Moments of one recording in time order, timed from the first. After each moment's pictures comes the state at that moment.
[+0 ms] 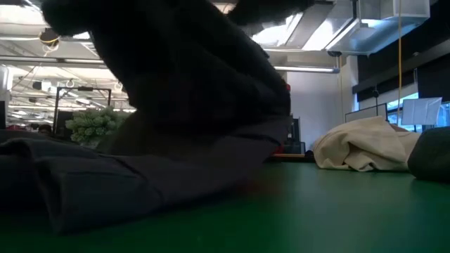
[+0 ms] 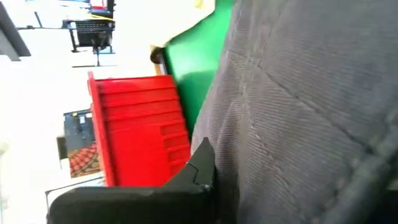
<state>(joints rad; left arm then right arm) -0.59 1.88 1.52 -1.16 -1.07 -0.02 0.45 1.70 1.21 -0.13 0.42 0.00</state>
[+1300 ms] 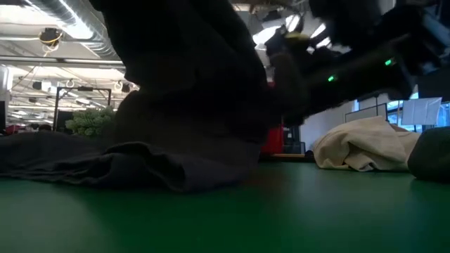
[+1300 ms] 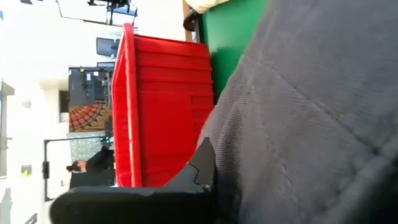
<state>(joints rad) -0.52 1.85 1.64 -1.38 -1.11 -0.21 0.32 1.93 0.74 0.83 0.49 0.21</state>
